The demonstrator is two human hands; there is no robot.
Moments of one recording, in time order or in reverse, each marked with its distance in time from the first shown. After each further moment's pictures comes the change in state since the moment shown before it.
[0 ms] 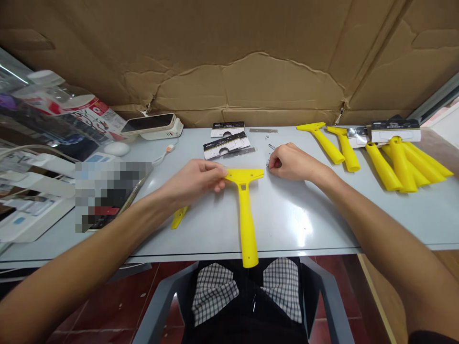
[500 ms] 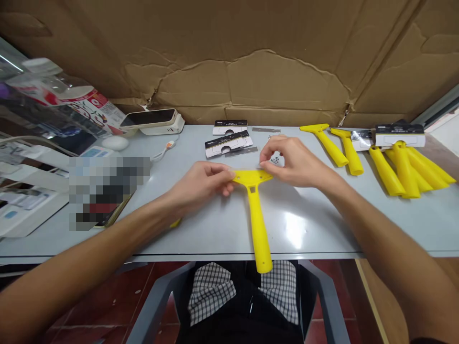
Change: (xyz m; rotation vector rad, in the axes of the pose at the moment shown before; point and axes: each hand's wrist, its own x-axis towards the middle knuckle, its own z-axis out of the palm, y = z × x) left_hand -0.010 -0.002 0.018 -0.017 -0.015 0.056; right_hand -0.017 -0.029 -0.015 0.236 0.262 -0.292
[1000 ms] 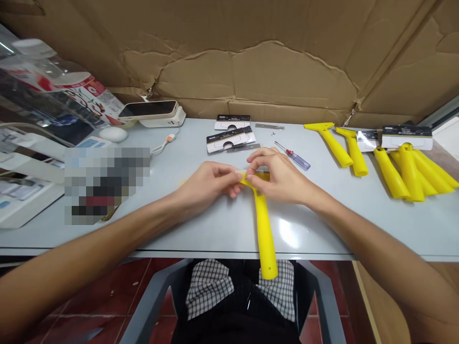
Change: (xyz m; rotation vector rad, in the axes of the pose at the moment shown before) left_hand -0.003 -0.007 0.009 0.044 -0.021 0.010; right_hand -0.005 -0.021 0.042 0.099 -0.041 0.075
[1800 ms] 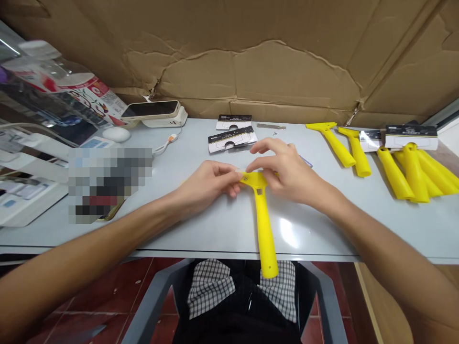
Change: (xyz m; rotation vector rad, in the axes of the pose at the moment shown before) left_hand 0.001 -0.002 -0.003 -0.042 -0.001 -0.003; right_hand -0.004 0.001 -0.017 -0.194 0.090 -0.197
